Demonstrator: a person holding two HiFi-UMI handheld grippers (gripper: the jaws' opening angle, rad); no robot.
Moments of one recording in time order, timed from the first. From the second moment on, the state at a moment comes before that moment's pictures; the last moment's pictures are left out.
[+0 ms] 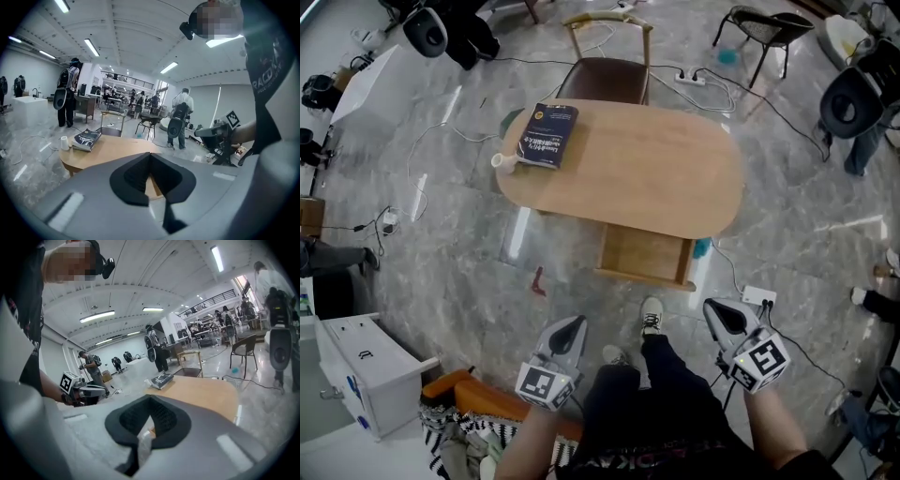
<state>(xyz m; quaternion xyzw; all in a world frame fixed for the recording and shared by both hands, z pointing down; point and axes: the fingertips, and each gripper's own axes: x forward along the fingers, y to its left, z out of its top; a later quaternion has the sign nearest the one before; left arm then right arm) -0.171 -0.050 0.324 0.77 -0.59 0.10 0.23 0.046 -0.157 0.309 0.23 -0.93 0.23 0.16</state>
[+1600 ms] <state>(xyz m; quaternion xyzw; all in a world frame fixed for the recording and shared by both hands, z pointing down) -0.246 -0.015 0.608 0.80 -0.53 0.16 0.22 0.067 -0.068 0.561 0.42 -0.86 0.21 0.18</state>
